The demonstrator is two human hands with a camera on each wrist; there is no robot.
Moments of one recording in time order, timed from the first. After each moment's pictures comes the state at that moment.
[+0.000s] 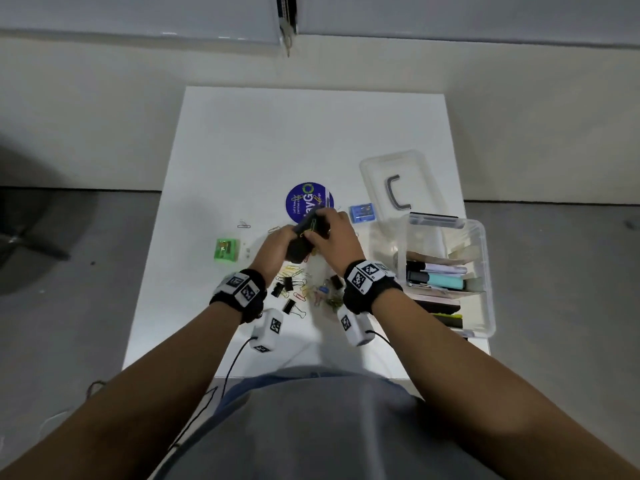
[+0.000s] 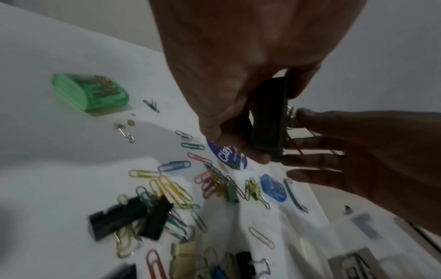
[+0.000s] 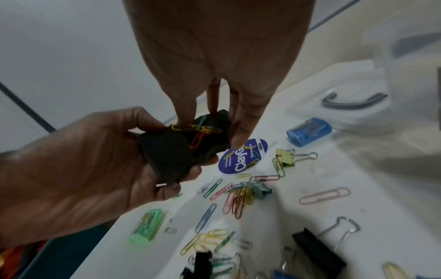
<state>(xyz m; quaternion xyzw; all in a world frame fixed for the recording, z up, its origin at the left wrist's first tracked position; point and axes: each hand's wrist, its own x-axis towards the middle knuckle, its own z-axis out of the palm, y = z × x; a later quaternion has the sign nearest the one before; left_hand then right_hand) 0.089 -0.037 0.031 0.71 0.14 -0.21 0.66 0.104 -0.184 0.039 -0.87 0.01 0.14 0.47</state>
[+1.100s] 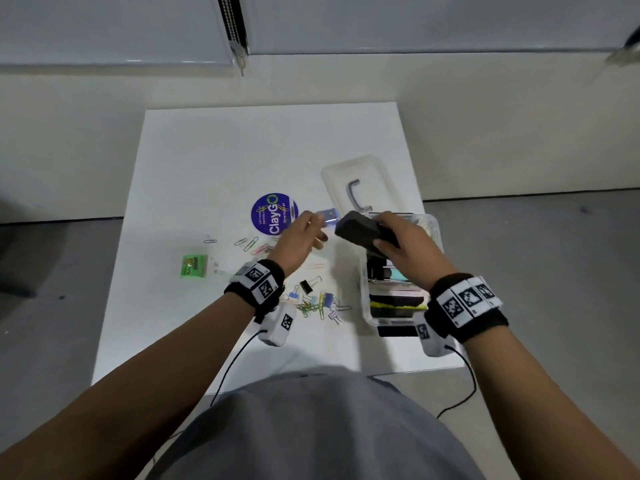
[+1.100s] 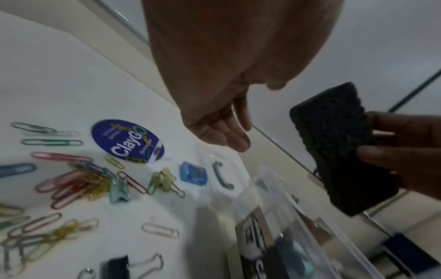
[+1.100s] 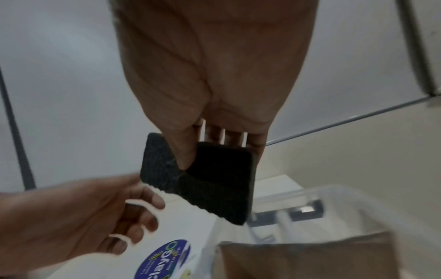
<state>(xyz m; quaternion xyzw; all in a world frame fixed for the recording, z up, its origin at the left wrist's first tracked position) 0.102 -0.139 0.070 0.79 0.03 -0.22 0.57 0.060 -0.360 0.125 -0.93 -0.06 0.11 0.34</state>
